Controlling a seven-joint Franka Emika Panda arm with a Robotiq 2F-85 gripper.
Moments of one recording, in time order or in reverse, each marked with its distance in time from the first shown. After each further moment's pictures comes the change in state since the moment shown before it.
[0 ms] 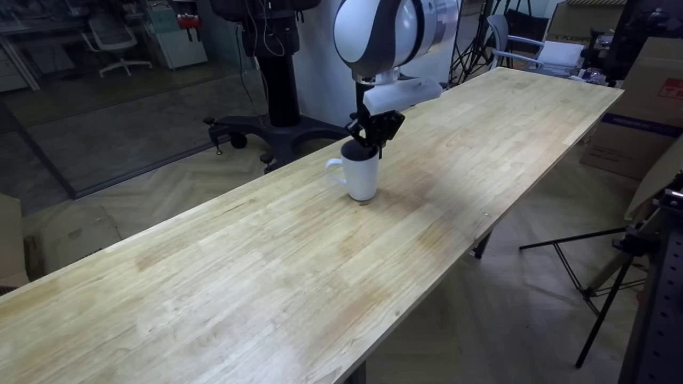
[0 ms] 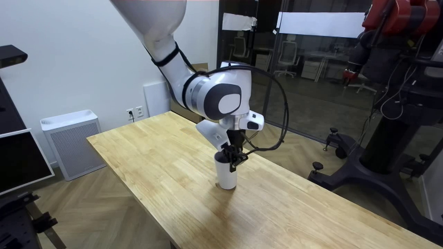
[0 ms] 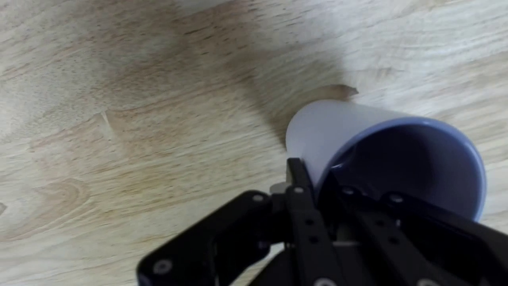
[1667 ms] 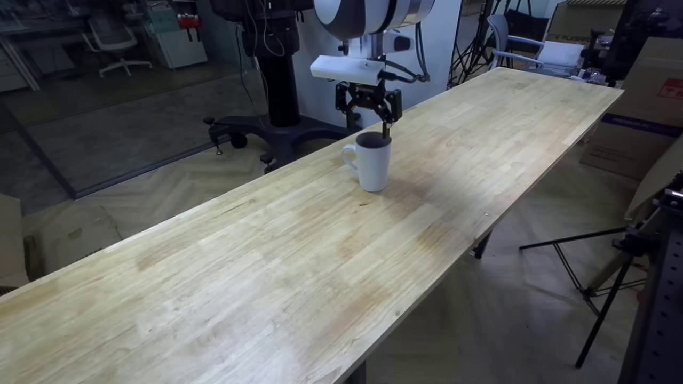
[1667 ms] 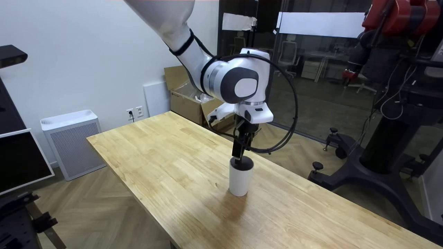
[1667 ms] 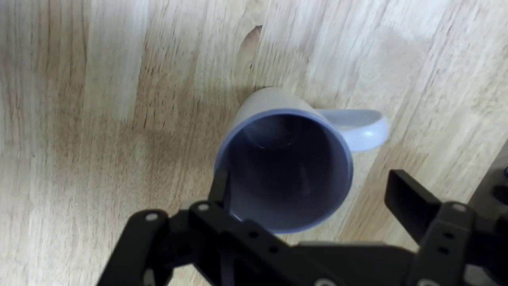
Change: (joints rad) arm 0.058 0.050 -0.099 0.198 0.135 -0.196 0.889
